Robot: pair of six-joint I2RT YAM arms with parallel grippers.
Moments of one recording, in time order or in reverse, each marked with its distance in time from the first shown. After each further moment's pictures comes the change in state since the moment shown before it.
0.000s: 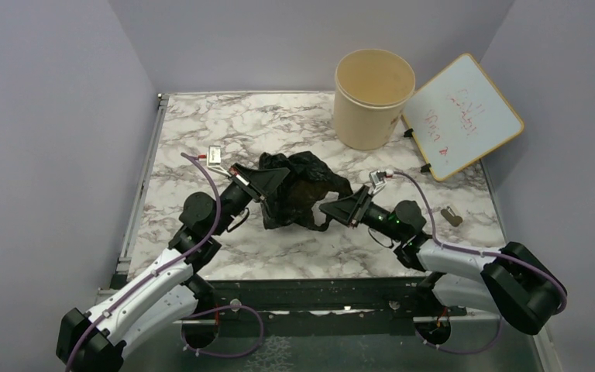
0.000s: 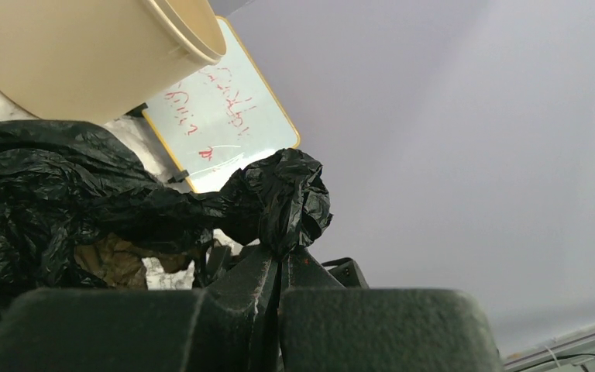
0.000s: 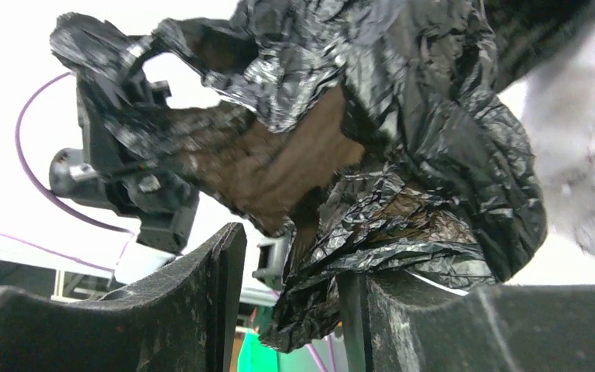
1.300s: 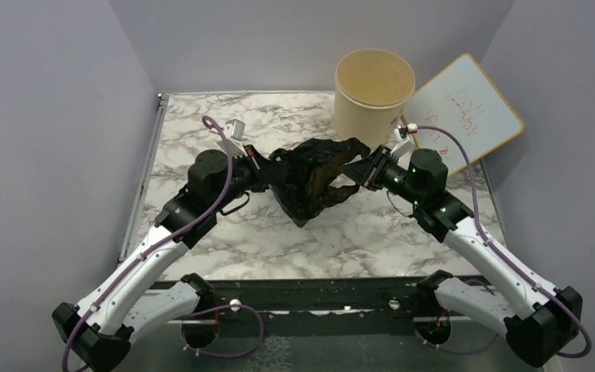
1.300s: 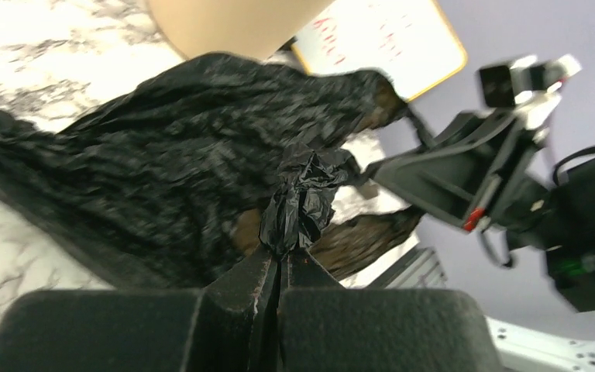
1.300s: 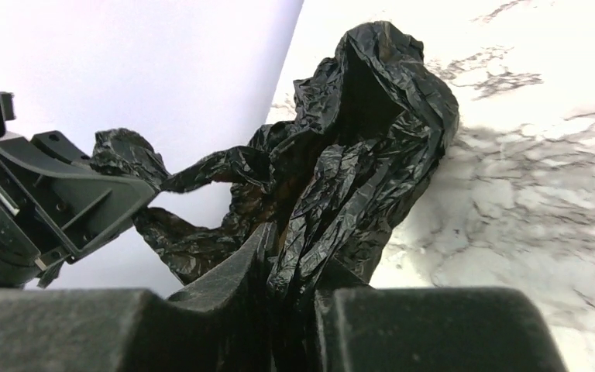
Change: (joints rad) left arm 0.015 0.135 0.435 -0.702 0.013 0.368; right arm -0.137 -0.220 0.524 -0.956 0.106 -0.378
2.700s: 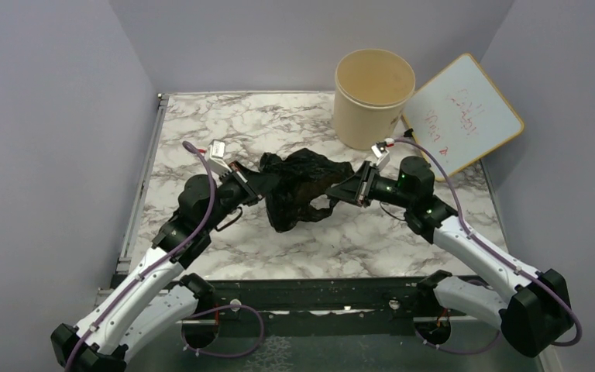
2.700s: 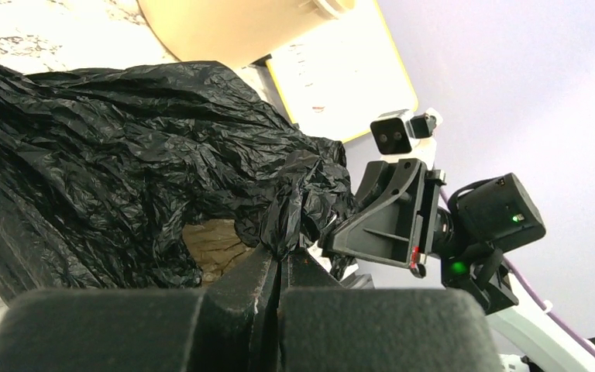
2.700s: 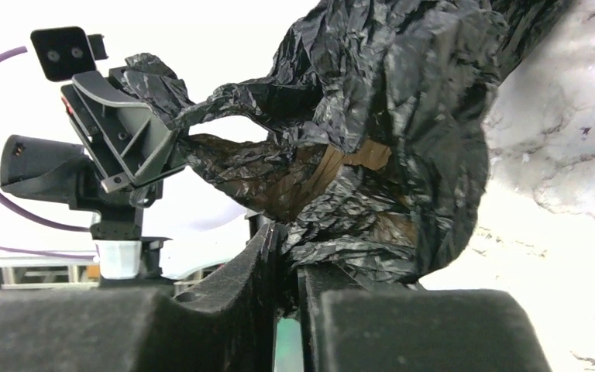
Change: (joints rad) left arm 0.034 -0.164 -0.235 0.135 -0.012 -0.228; right arm -0.031 0.087 -0.092 0.129 -0.363 0.203
